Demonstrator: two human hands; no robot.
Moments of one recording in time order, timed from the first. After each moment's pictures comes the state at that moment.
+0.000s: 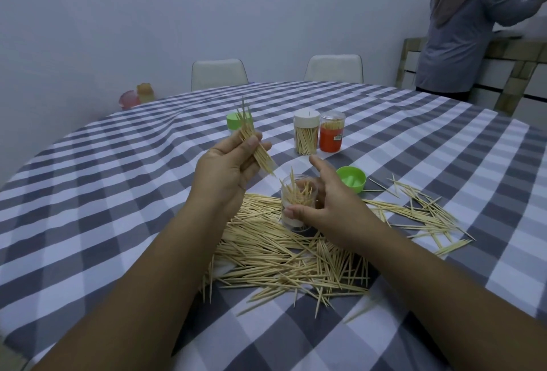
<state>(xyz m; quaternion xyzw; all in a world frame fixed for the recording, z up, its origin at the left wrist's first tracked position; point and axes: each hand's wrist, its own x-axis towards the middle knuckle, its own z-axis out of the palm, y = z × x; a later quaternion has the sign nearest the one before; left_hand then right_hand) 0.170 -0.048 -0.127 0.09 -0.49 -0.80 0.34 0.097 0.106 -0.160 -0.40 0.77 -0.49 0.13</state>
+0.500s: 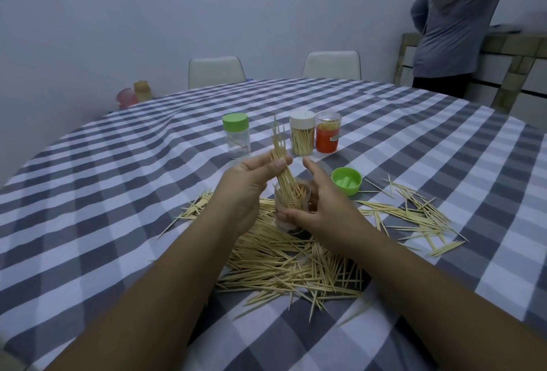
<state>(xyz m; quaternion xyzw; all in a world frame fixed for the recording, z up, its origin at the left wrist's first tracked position) 0.164 -0.027 -0.138 0.09 -0.59 -0.76 0.24 0.096 0.102 -0.163 -0.40 0.74 -0.52 0.14</state>
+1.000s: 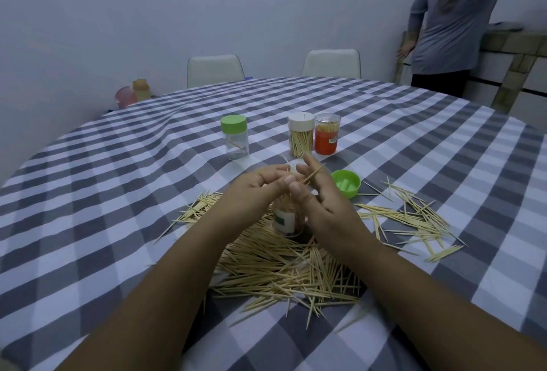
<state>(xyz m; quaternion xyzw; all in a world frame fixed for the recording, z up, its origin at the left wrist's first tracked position) 0.171 -0.029 -0.137 0.08 -0.78 -0.60 0.15 0.100 0.104 -0.163 -0.40 0.69 -0.60 0.12</state>
